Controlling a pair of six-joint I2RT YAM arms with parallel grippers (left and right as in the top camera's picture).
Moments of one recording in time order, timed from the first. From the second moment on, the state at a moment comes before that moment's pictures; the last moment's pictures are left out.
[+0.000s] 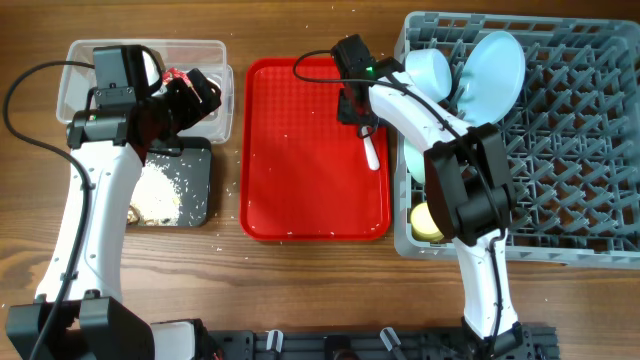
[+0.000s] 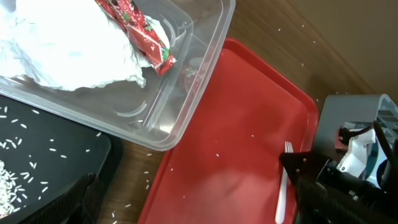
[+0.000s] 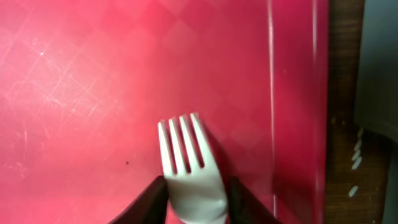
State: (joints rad) left arm 0.07 1.51 1.28 -0.71 0.26 -0.53; right arm 0.44 2.32 1.81 -0.81 0.13 0.51
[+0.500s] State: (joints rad) left arm 0.07 1.51 1.28 -0.71 0.26 -0.53; right arm 0.44 2.31 1.84 -0.90 -0.01 0.40
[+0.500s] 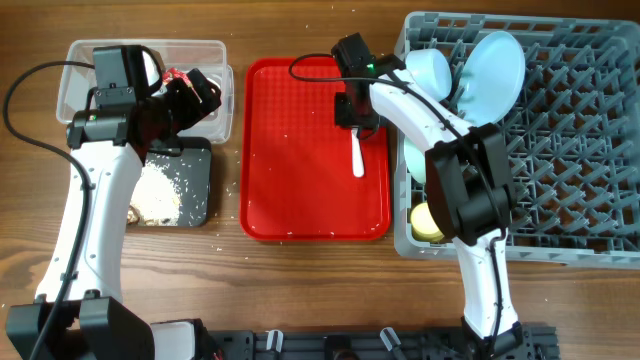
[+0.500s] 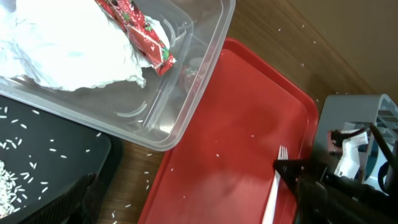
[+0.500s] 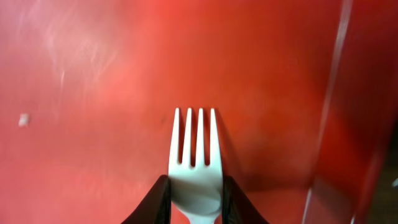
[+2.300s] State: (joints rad) left arm 0.07 1.51 1.28 -0.71 0.26 -0.53; right arm 0.14 1.11 1.79 -1.34 -0.15 0.12
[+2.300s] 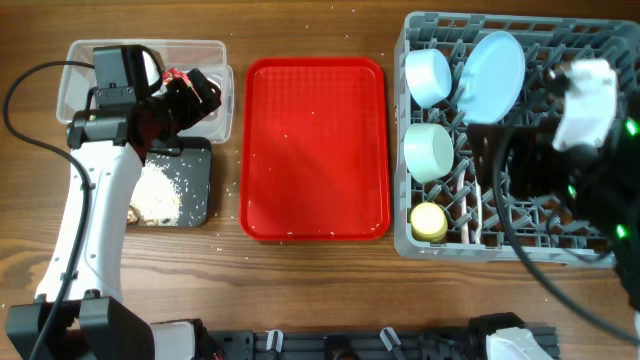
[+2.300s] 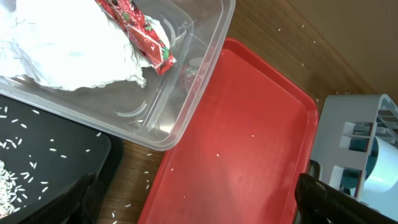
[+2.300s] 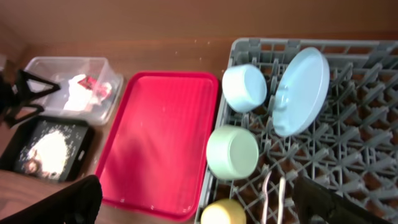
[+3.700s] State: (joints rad) left arm 0.07 1.51 1.28 -0.71 0.26 -0.53; right arm -0.04 0.02 0.01 0.01 -0.15 -0.06
